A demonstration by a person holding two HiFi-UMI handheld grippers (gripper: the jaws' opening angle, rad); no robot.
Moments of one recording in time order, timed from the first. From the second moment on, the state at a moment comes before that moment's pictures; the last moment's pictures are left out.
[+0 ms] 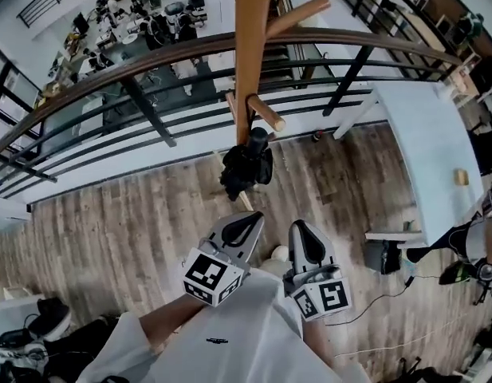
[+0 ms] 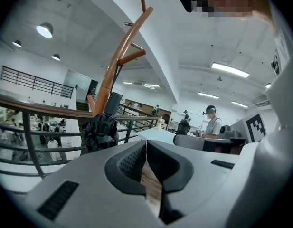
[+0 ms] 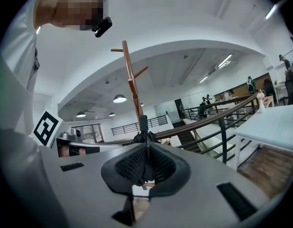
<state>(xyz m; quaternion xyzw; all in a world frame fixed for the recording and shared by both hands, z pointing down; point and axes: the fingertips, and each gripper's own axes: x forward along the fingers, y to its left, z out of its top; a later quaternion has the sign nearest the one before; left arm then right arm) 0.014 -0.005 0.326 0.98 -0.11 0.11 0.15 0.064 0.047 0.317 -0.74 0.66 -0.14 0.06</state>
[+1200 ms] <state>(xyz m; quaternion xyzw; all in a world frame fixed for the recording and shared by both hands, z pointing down) 0.014 -0.040 0.338 0.93 -0.33 0.10 0.15 0.085 -0.031 0.337 -0.59 0.79 -0.15 0.04</state>
